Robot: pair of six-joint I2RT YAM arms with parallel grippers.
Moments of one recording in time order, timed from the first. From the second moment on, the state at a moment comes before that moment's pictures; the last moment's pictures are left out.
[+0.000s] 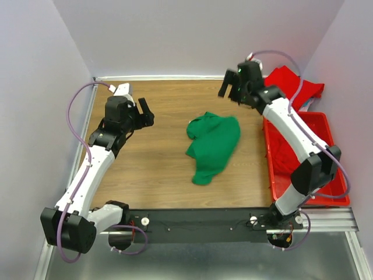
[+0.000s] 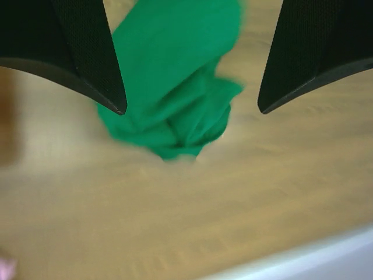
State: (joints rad) left arm -0.23 1.09 1.06 -0.40 0.00 -0.39; right arm 0.43 1.65 1.74 -0.65 0.22 0.54
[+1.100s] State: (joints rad) left arm -0.49 1.59 1.02 -0.10 0.19 -0.54; right arm 0.85 1.28 0.94 -0.65 0.00 0.80
